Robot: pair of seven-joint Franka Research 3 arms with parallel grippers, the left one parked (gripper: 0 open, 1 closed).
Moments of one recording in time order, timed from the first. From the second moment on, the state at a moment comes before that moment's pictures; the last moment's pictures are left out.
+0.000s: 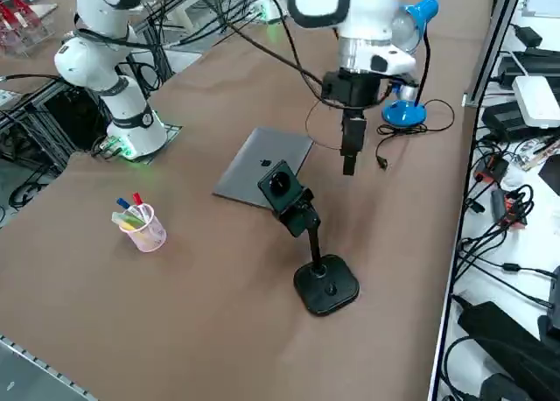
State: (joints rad) arm 0.10 0.71 -0.17 -1.18 -0.34 1.87 -0.31
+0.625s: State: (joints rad) arm 0.15 0.85 -0.17 -1.18 -0.65 1.82 -0.34
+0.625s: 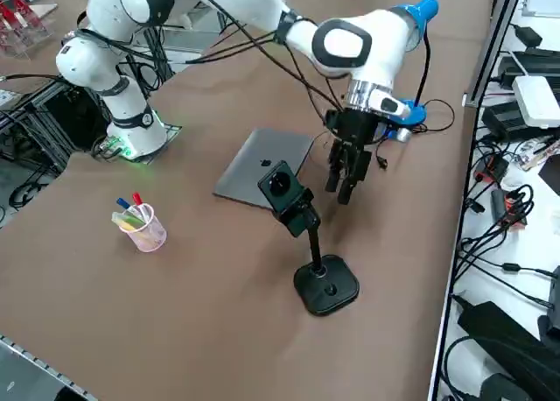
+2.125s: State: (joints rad) arm 0.14 0.93 -0.18 -1.18 -0.85 1.71 -0.63
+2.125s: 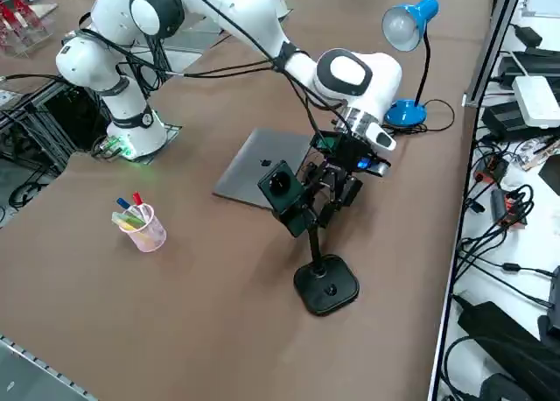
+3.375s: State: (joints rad) arm 0.14 0.94 -0.19 -1.19 -0.90 1.66 -0.64
